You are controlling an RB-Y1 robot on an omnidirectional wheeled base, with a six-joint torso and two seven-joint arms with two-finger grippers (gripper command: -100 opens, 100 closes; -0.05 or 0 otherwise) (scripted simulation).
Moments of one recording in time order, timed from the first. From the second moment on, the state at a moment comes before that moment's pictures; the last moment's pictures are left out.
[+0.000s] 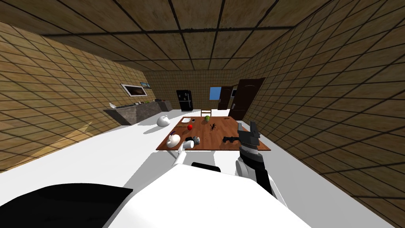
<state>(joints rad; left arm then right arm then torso) -0.06 0.01 -0.01 -1.35 0.33 0.71 0.63 0.50 0.05 0.04 -2.29 0.11 -0.54 -0.11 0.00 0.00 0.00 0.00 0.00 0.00</state>
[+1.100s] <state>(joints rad) -0.07 0.00 -0.01 -1.29 0.34 0.65 0.61 0.50 0.05 0.04 -2.29 0.11 -0.54 -0.11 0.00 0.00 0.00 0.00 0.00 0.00</state>
